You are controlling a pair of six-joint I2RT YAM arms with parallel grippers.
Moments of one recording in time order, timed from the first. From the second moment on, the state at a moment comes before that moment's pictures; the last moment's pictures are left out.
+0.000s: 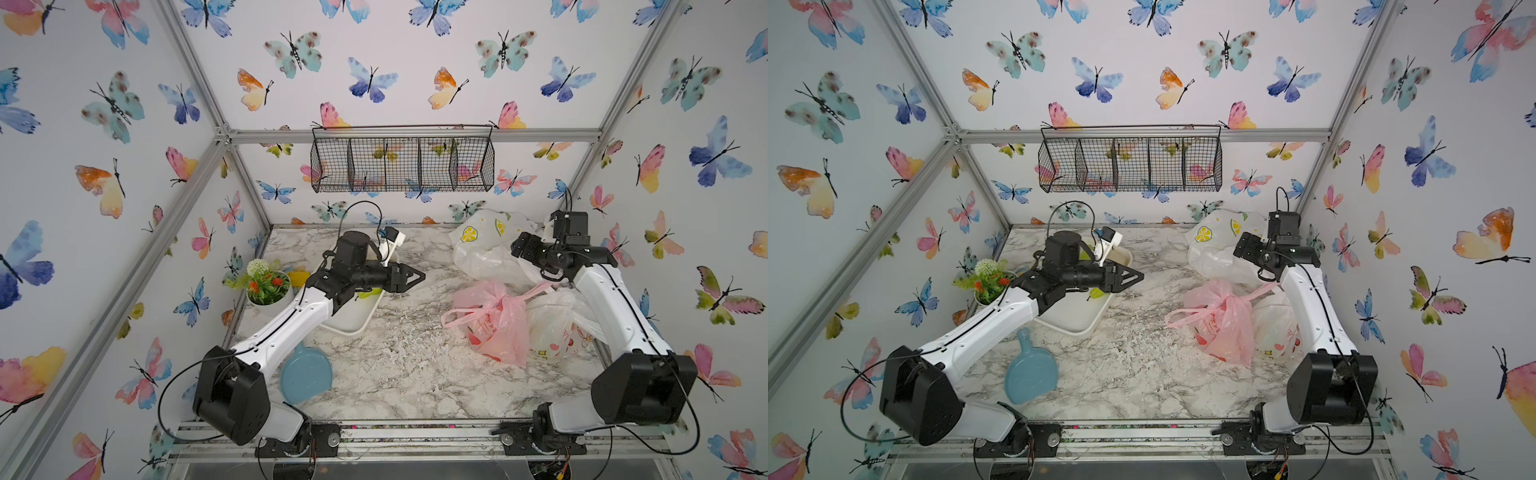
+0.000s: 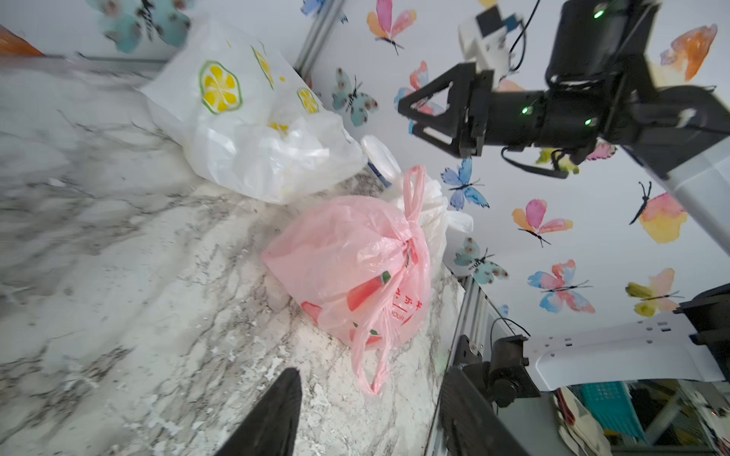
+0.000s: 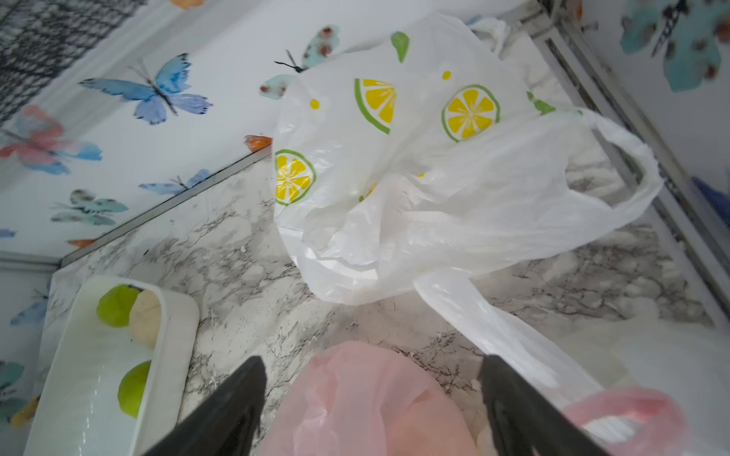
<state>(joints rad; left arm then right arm) -0.50 1.40 1.17 -0.19 0.71 -0.38 0.01 1.54 1.42 -0.69 -0.06 0.39</state>
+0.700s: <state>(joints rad) -0.39 1.34 1.10 -0.27 0.41 -0.28 -0.06 2.18 1.62 -0.53 -0.06 0.47</state>
